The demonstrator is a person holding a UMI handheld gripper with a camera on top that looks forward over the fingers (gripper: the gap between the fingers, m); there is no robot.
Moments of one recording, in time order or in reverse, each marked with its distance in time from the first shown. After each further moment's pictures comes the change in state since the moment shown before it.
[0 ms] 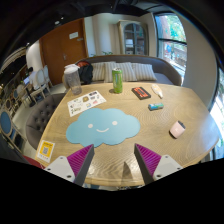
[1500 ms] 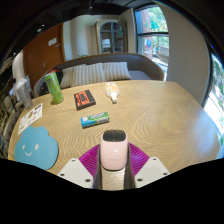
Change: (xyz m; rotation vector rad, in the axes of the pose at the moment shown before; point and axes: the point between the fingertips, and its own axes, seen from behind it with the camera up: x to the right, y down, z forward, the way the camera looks) arm 0.277 -0.051 0.153 0.041 0.124 0.090
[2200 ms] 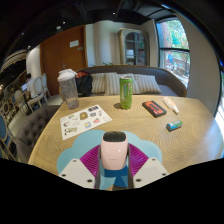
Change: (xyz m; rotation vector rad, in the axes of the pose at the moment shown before) arm -0.300 0.002 -0.057 0.107 -0.114 -0.091
